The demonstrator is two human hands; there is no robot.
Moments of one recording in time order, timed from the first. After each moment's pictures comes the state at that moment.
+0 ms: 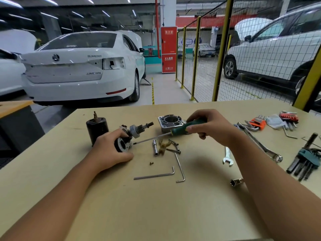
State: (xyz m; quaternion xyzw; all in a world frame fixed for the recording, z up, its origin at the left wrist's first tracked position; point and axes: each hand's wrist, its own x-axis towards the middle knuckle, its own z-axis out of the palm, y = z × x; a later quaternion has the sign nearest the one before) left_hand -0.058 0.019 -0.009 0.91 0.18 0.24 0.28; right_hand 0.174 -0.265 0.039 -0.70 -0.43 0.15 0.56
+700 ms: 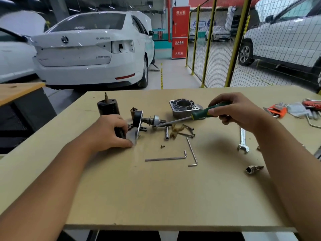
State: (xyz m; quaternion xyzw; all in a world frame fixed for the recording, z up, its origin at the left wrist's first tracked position) left_hand -0.083 0.049 0.002 0.95 0.10 0.19 0.22; right_hand 0.194 -0.276 0.037 -0.72 -0.38 0.17 0.55
